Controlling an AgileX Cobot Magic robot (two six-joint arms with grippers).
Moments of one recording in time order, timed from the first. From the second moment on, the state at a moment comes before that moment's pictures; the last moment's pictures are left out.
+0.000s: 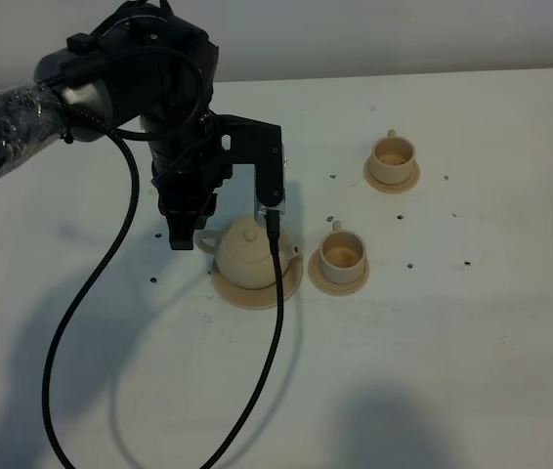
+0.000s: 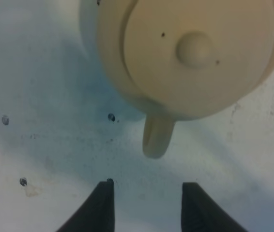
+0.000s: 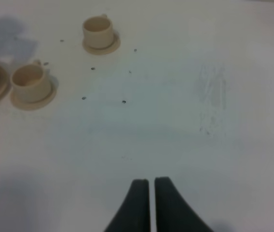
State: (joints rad) left arm -0.53 2.06 -1.66 0.11 1.08 1.00; right arm 0.11 -0.01 -0.52 0.10 1.12 -0.12
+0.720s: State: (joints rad) left arm -0.56 2.09 -1.66 0.16 1.10 0.95; right arm 0.11 -0.01 -0.52 0.10 1.12 -0.12
